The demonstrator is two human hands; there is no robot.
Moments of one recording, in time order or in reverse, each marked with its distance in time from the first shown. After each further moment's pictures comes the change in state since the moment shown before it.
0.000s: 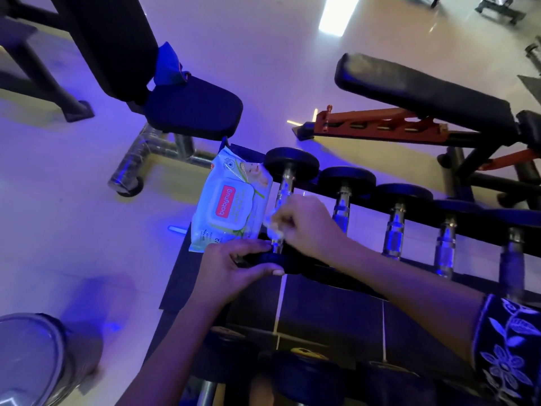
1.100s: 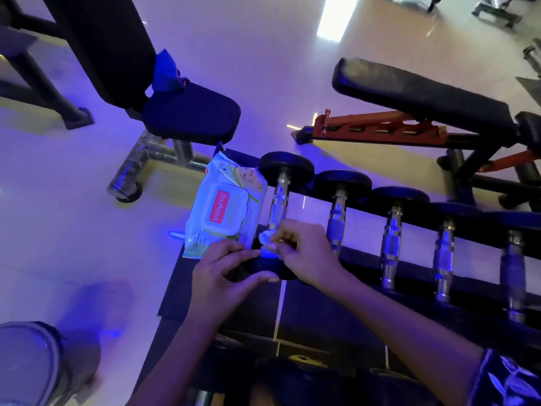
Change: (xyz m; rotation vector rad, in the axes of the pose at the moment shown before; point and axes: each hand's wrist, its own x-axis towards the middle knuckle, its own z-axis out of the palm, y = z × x) left_hand -0.012 -0.013 0.010 0.319 0.232 0.187; right_hand -0.031 0.005 0.029 0.380 0.117 0.122
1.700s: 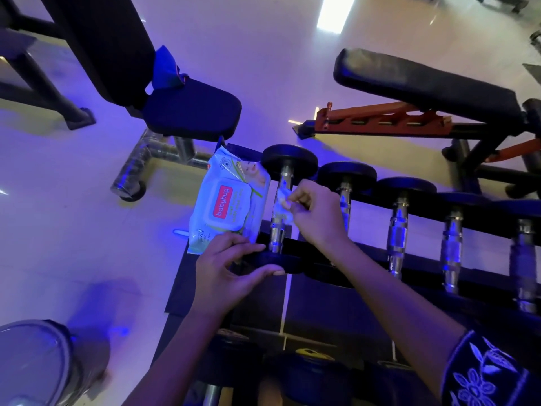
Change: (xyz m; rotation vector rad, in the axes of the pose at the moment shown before) left_hand 0.007 0.001 0.001 -0.004 0.032 0.044; right_hand 0.038 0.000 -0.012 0.066 0.270 0.142
